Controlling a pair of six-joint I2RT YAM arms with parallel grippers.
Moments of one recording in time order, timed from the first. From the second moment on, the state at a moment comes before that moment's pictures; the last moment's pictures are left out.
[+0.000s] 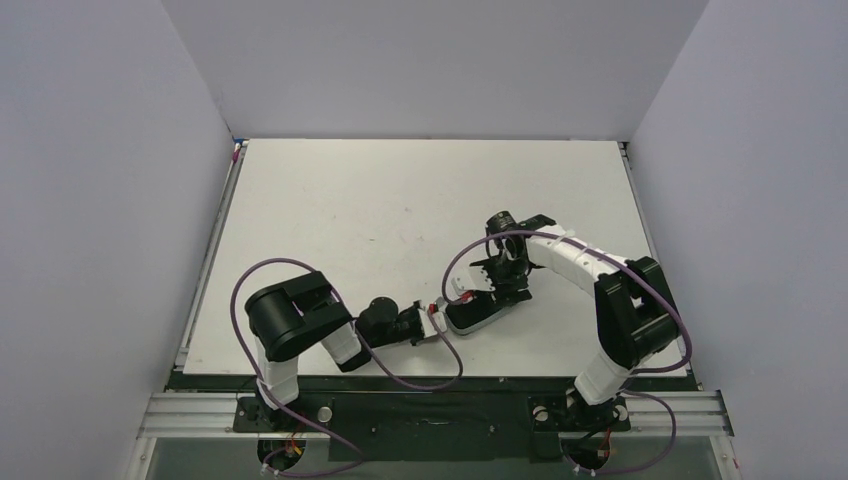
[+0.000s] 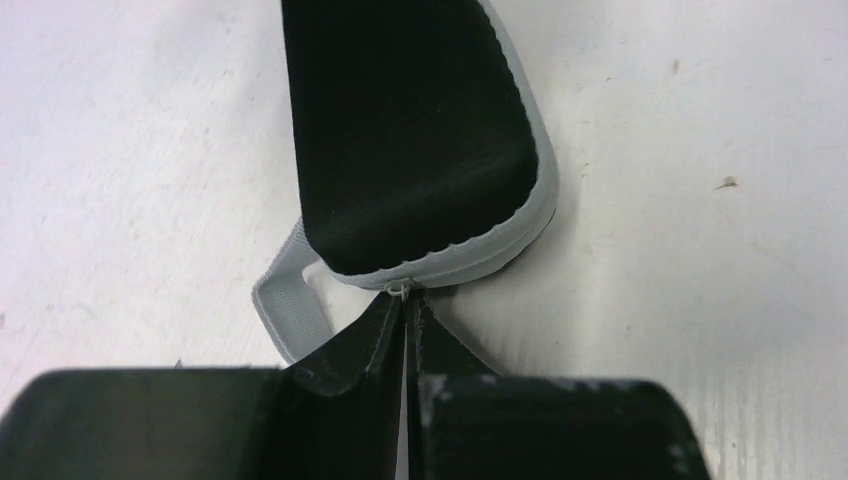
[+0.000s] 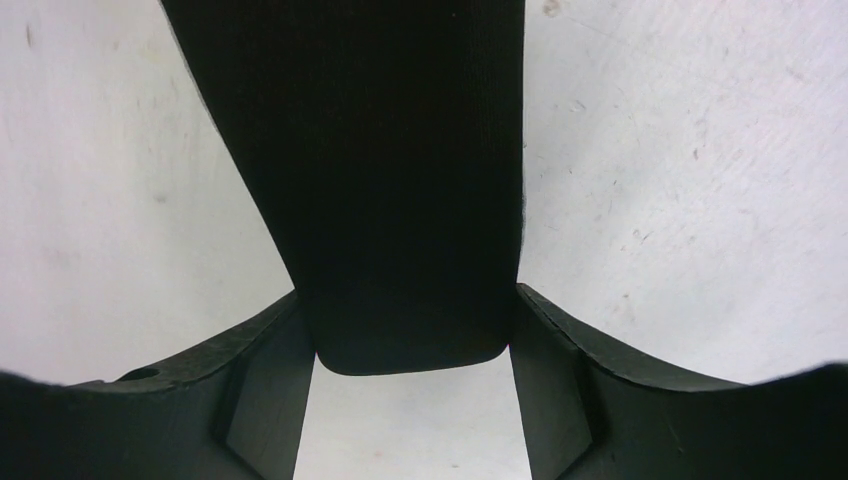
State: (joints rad) left arm -0.97 1.89 0.36 1.26 0.27 0.37; right arm 0.47 1.64 1.07 -0.92 -0.23 -1.54
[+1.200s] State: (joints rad) left arm -0.97 1.93 0.52 1.13 -0.08 0.29; right arm 0.51 1.75 1.19 -0.93 -0.11 -0.40
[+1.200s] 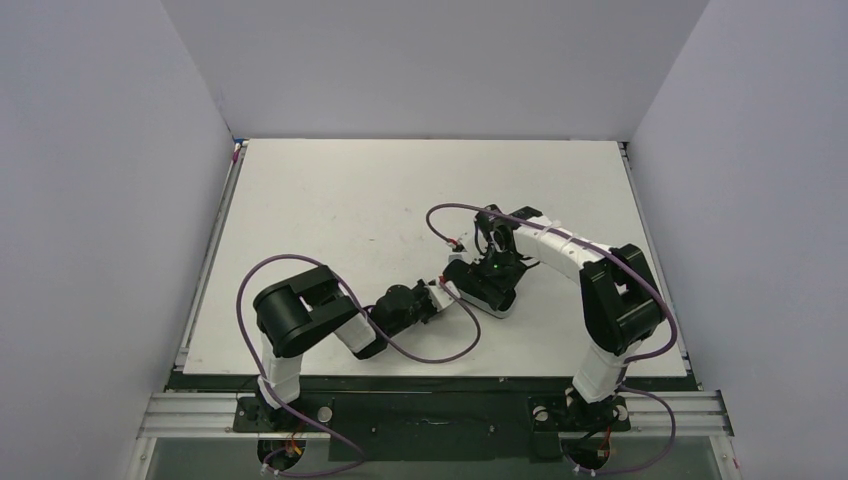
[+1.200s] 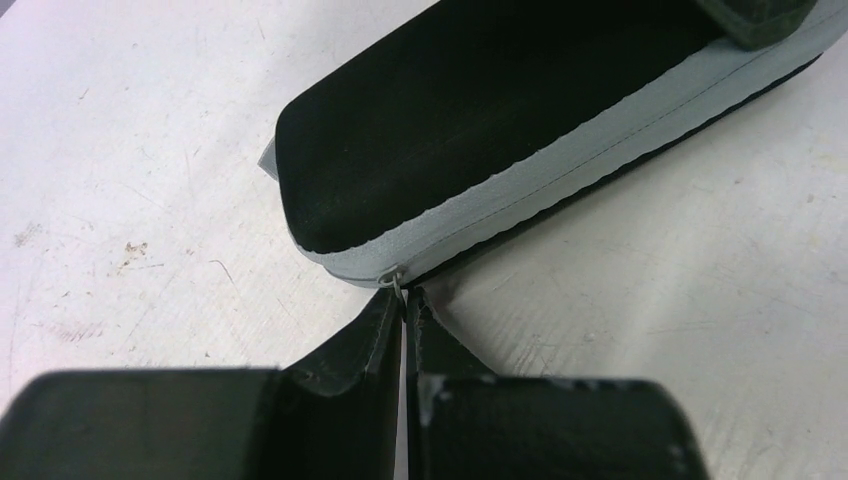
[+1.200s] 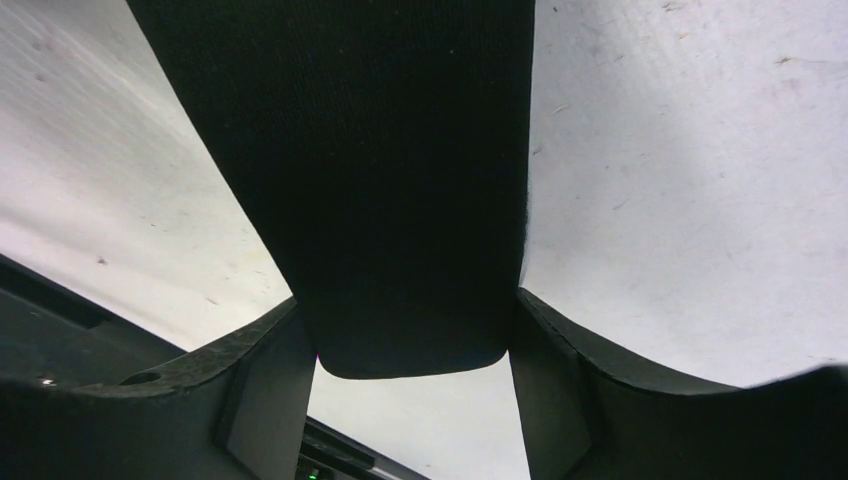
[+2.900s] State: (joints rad) left arm -0.93 1.88 0.48 1.07 0.44 0.34; right arm 0.58 2.05 1.66 -0.92 -0.50 -0.31
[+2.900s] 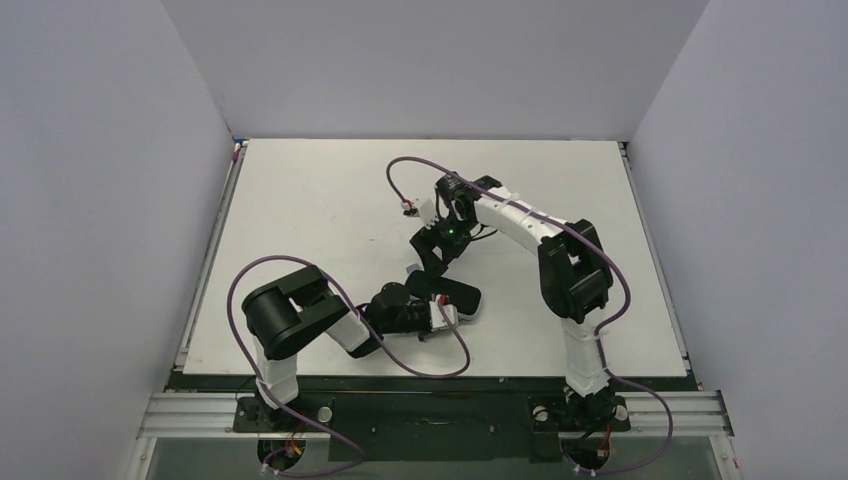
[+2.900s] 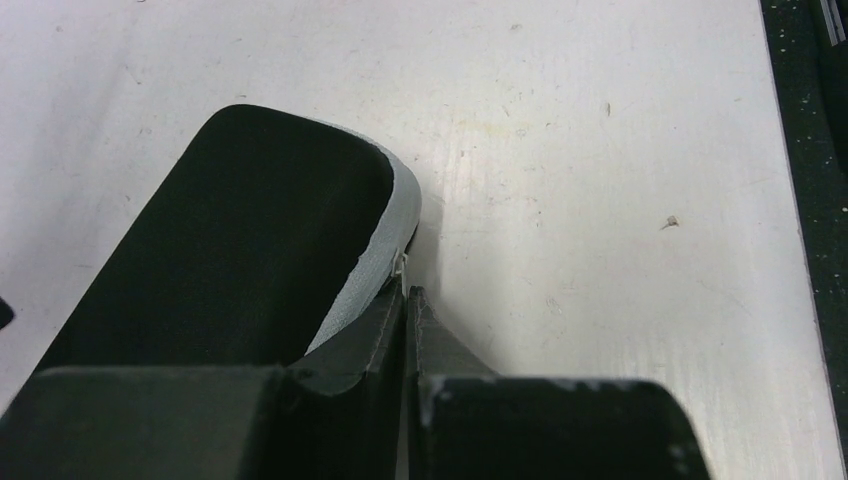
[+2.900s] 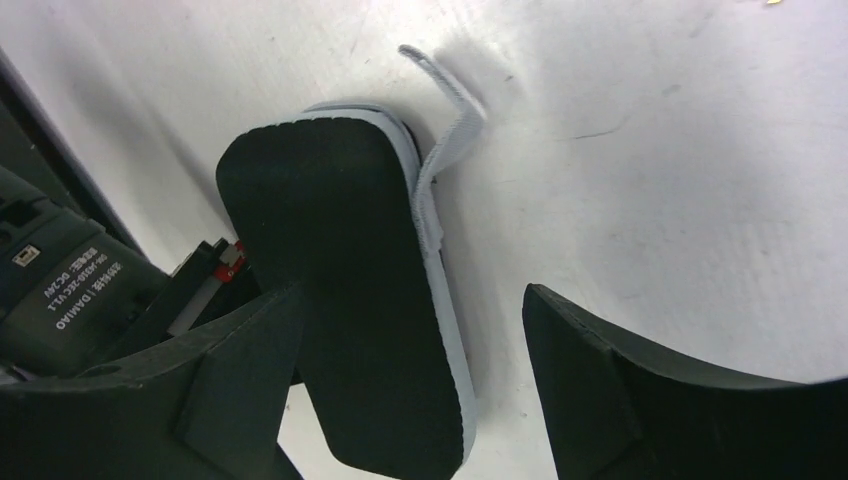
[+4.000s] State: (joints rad) left arm -0.98 1.77 0.46 0.94 0.25 0.30; right arm 0.40 1.95 1.29 -0.55 -0.53 0.29
